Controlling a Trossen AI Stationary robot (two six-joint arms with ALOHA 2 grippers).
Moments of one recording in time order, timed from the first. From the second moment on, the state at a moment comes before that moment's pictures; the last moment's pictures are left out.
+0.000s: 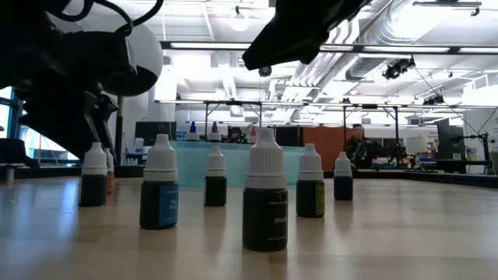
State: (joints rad) left arm -0.53 1.46 0.66 -0.27 -0.41 -0.63; right arm 0.27 1.66 1.10 -0.04 0.34 0.16
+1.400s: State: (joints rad) left arm 0.18 1.63 0.95 -0.44 -0.32 -0.43; right arm 0.45 1.61 1.10 -0.49 0.37 0.47
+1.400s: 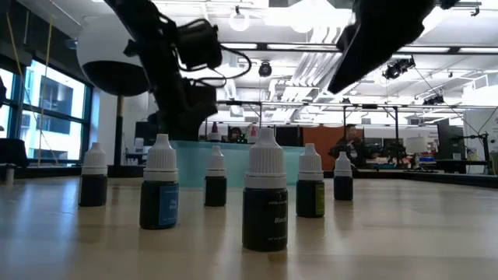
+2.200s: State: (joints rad) left arm 0.18 1.67 0.96 -0.43 -0.32 -0.34; right arm 0.40 1.70 1.10 -0.49 0.25 0.45
